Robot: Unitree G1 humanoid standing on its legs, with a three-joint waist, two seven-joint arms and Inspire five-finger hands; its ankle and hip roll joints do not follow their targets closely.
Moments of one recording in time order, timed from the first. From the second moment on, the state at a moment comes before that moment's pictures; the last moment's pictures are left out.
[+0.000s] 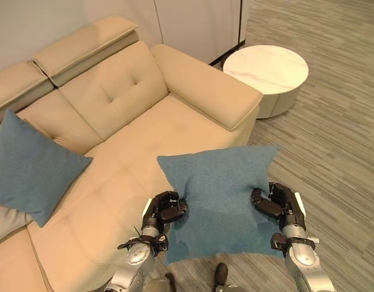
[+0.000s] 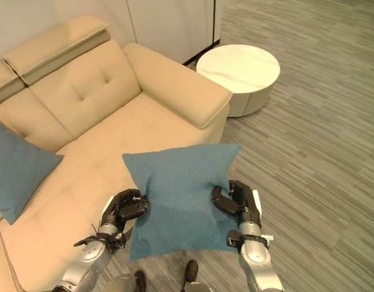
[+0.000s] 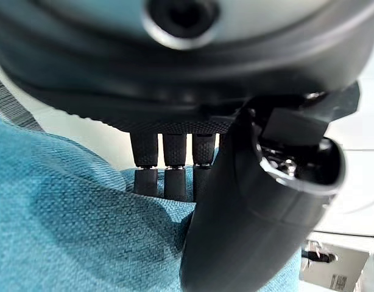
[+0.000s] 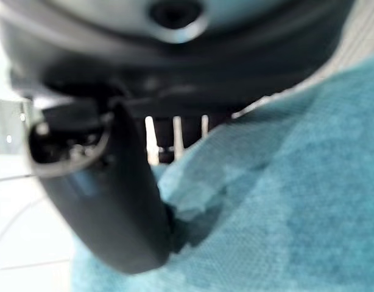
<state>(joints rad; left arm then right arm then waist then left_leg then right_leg) 0.02 0.28 -0.42 0.26 -0.55 -0.15 0.21 0.12 -0.38 0.10 0.13 0.29 -0.13 -0.25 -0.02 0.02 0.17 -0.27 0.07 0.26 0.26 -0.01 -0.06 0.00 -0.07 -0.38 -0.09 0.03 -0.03</state>
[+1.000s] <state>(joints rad) 0.07 0.27 -0.41 0.27 -0.56 -0.12 0.20 0.13 -0.37 0.08 0.18 0.26 -0.11 -0.20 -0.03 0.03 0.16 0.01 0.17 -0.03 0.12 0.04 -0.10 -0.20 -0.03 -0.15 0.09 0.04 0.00</state>
